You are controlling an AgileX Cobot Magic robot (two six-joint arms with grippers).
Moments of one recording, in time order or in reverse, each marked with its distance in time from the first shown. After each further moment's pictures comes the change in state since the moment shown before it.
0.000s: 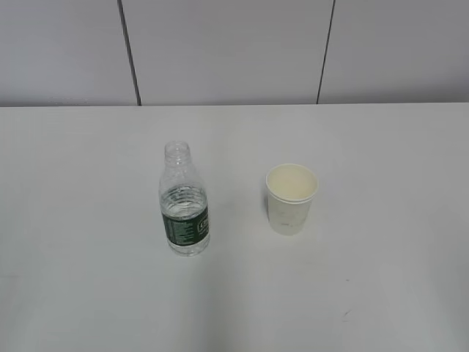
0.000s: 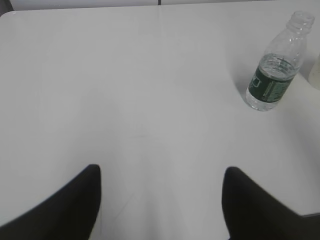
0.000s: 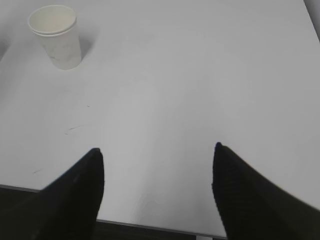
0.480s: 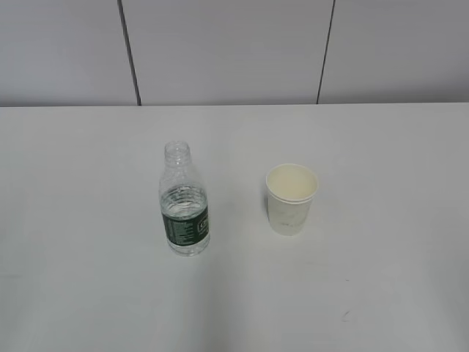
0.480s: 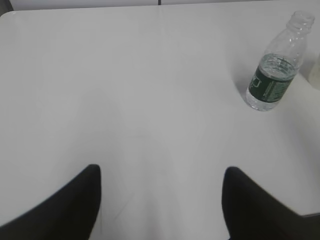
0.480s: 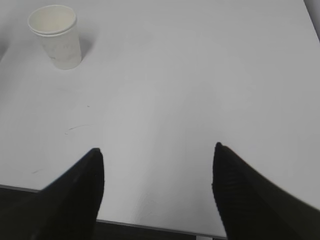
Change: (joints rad) left arm 0.000 0.000 0.000 0.000 0.000 0.000; right arm 0.000 0.000 0.000 0.000 0.000 0.000
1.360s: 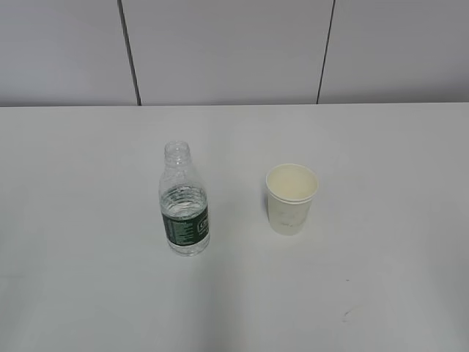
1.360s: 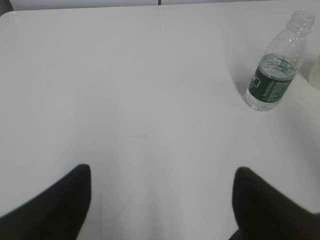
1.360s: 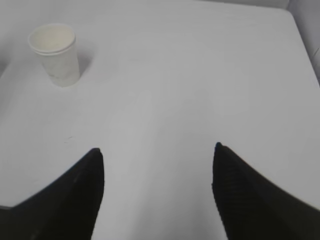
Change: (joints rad) left arm 0.000 0.000 0.000 0.000 0.000 0.000; right arm 0.000 0.000 -0.015 -0.012 -0.030 0.000
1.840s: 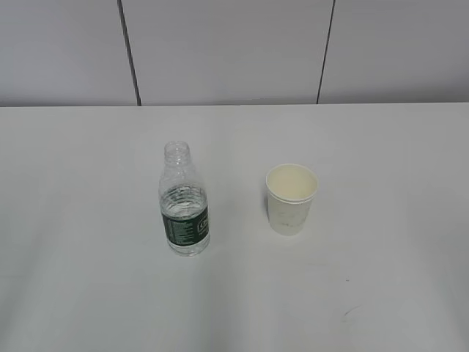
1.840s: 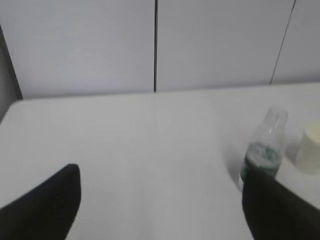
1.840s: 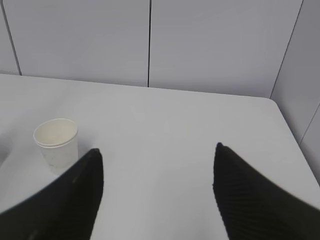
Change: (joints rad) left arm 0.000 0.000 -0.023 -0.026 -0.219 0.012; right arm 0.000 0.023 0.016 0.008 -0.338 0.000
